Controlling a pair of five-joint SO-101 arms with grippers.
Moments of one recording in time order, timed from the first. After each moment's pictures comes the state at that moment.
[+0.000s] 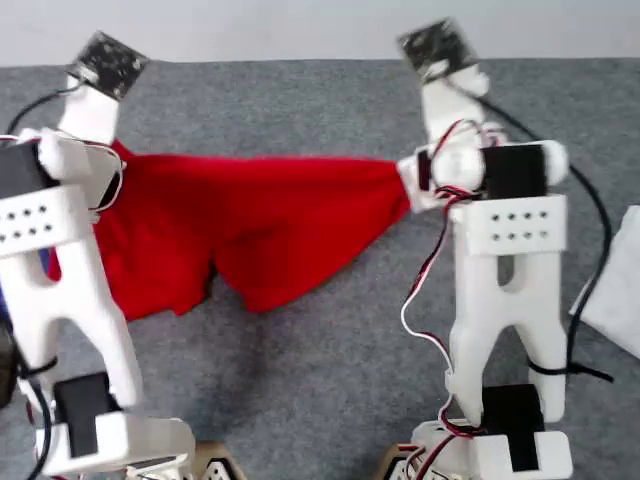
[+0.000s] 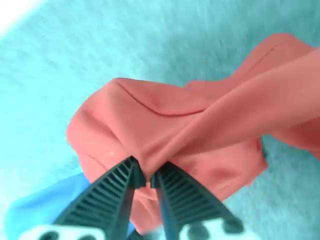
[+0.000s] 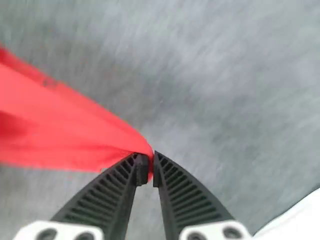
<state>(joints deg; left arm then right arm) -17.4 -3.4 -23.3 97.4 -30.6 -7.2 -7.0 -23.7 91.6 16.0</state>
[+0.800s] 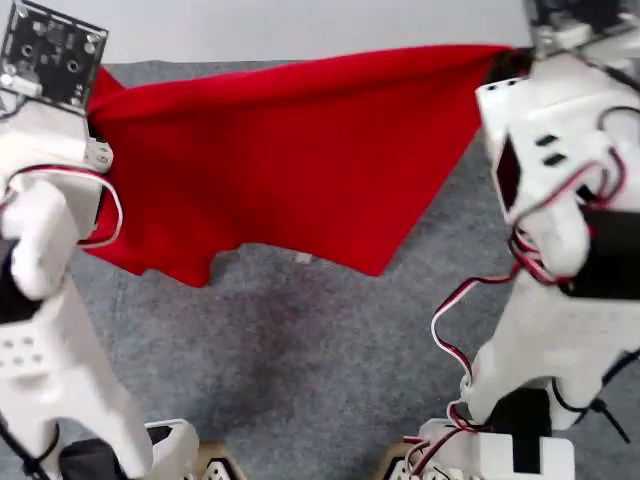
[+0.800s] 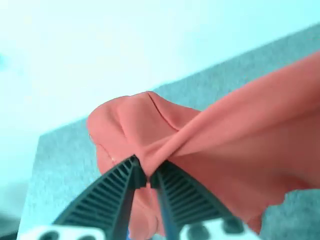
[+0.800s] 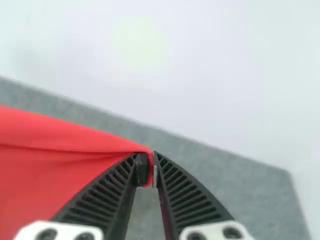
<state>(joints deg) -12.5 -21.6 -30.2 94.6 -19.4 0.9 -7.3 -59.5 90.9 19.8</state>
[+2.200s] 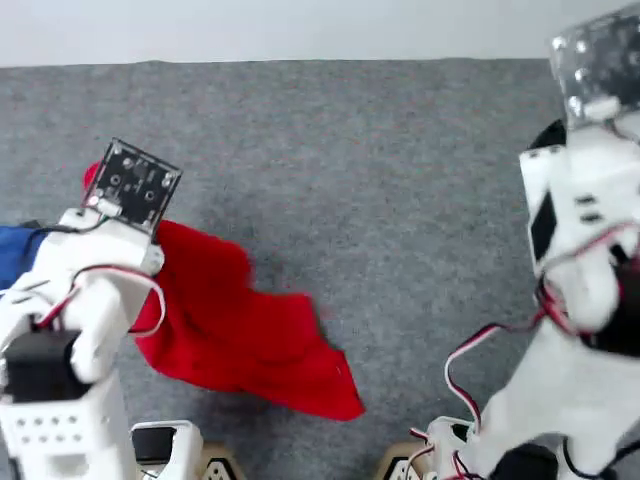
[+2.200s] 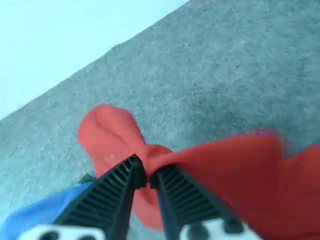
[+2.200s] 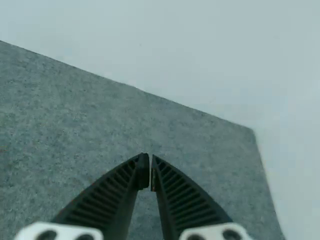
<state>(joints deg) -7.7 -51.4 21.0 82.2 -23.6 9.3 -22.6 -35.2 91.3 26.8</state>
